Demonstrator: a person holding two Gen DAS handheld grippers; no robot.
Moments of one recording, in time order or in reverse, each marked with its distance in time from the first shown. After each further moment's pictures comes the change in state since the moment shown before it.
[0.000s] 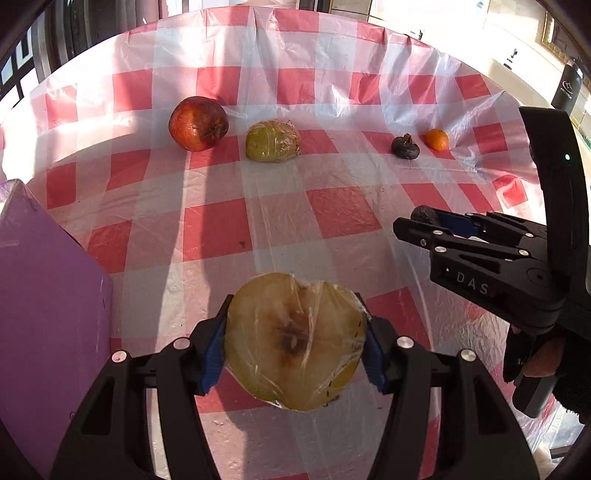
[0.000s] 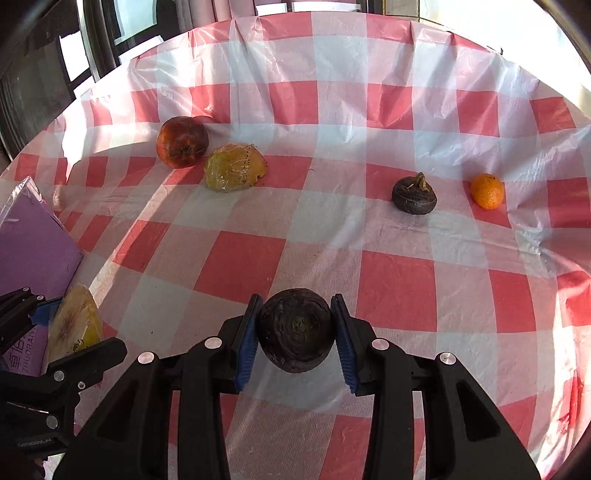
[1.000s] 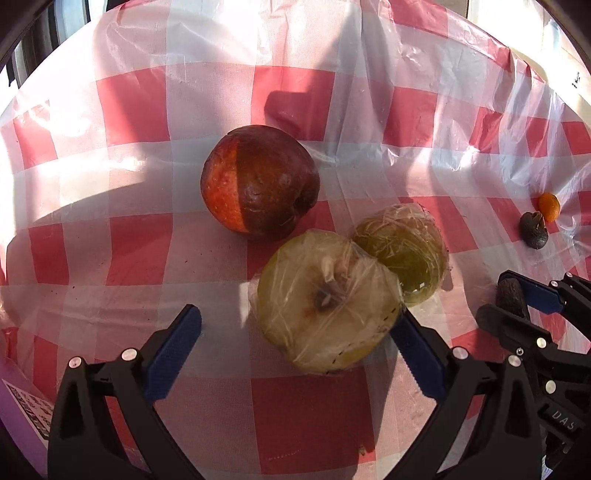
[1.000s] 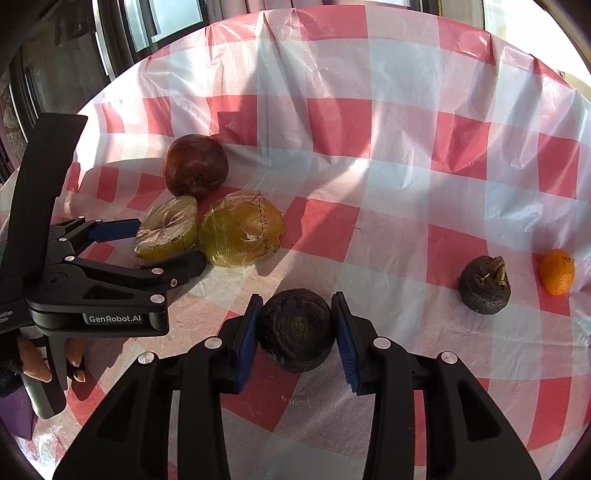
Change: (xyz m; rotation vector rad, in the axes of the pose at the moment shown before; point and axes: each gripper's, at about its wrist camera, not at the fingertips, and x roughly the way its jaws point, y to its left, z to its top) left arm 0.105 0.082 0.114 -0.071 -0.052 0.162; right arm 0.058 0.008 0.060 -0.109 -0.056 0.140
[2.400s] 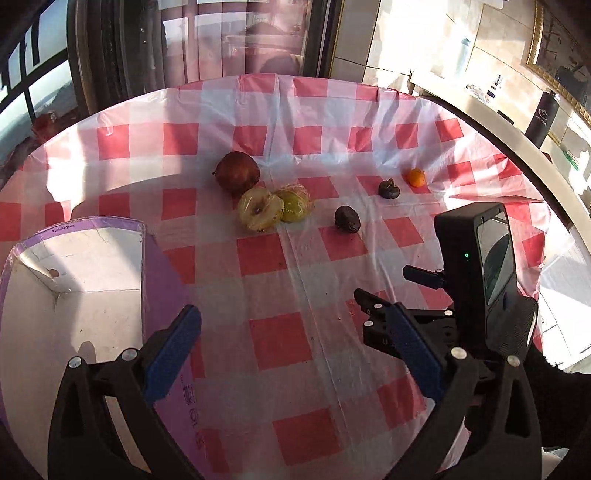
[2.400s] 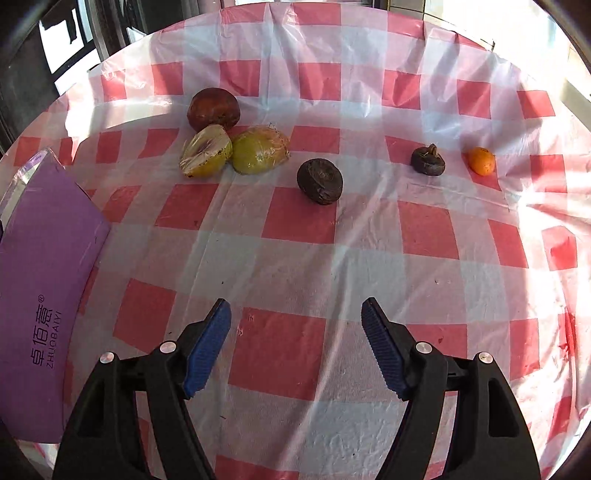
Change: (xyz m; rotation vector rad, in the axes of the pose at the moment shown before) left arm -0.206 -0.009 -0.091 0.054 -0.015 -0.168; right arm -0.067 0.062 -0.058 0.128 0.135 -0.189
